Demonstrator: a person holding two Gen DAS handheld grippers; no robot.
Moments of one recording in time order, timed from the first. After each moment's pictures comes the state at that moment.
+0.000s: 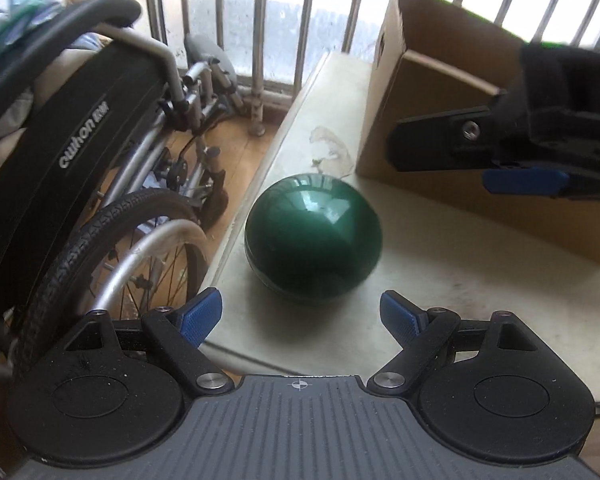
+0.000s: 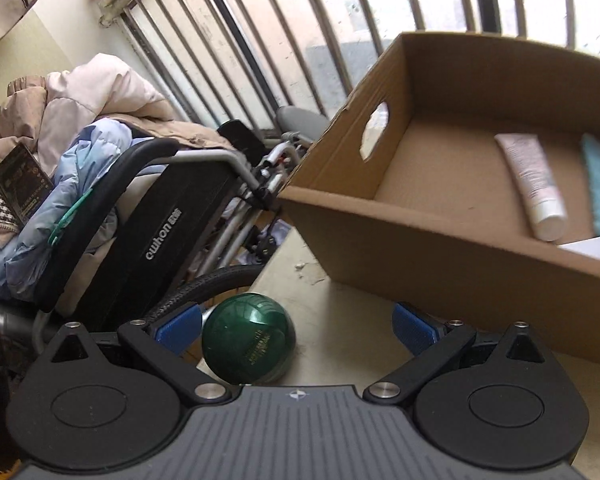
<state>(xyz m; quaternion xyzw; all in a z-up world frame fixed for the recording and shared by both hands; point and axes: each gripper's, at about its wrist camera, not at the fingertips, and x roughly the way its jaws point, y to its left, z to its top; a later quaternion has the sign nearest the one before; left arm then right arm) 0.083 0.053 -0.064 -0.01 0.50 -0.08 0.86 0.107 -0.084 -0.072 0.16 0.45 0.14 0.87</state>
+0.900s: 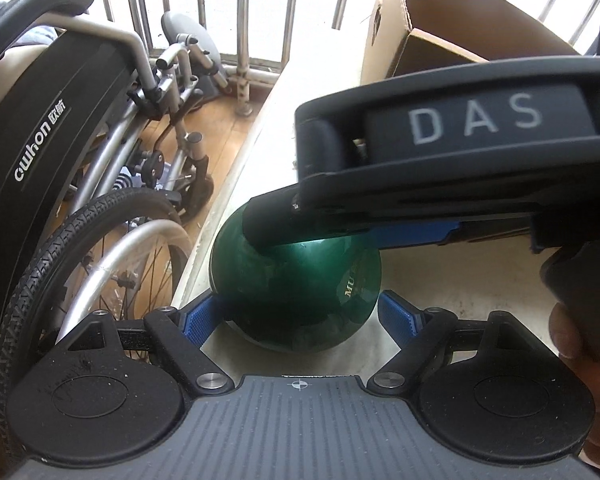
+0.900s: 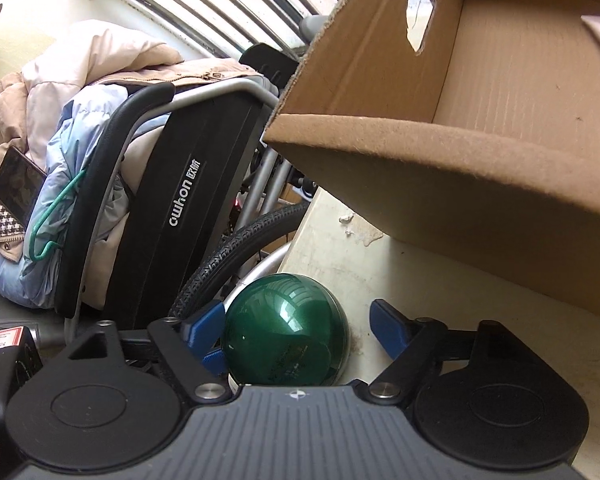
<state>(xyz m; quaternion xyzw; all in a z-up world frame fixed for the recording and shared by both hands) 0.111 0.027 -0.070 -0.01 0.53 -0.10 0.84 0.172 -0.069 -0.132 0.24 0.55 0.22 0.77</state>
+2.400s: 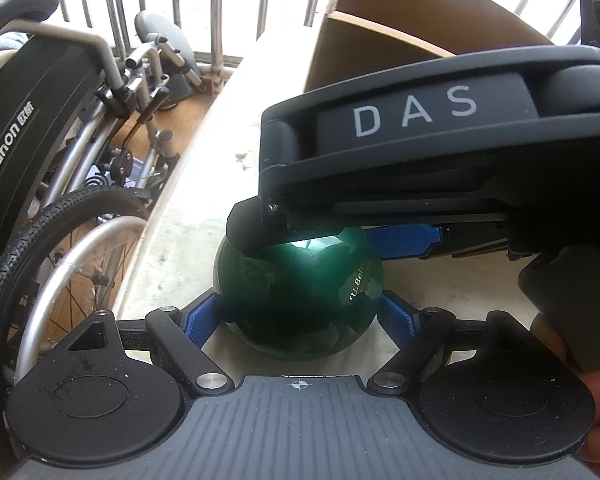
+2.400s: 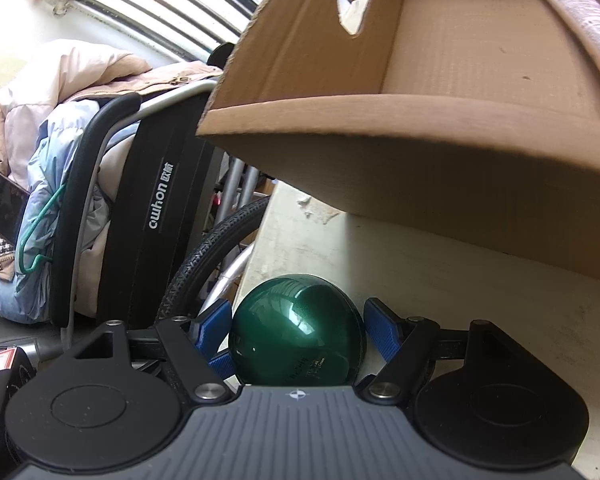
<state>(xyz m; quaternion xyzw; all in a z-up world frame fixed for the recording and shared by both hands) 0.100 0.003 -0.073 -0.01 0.53 -0.12 0.84 0.161 -0.091 -0.137 0.27 0.57 0.17 0.75</state>
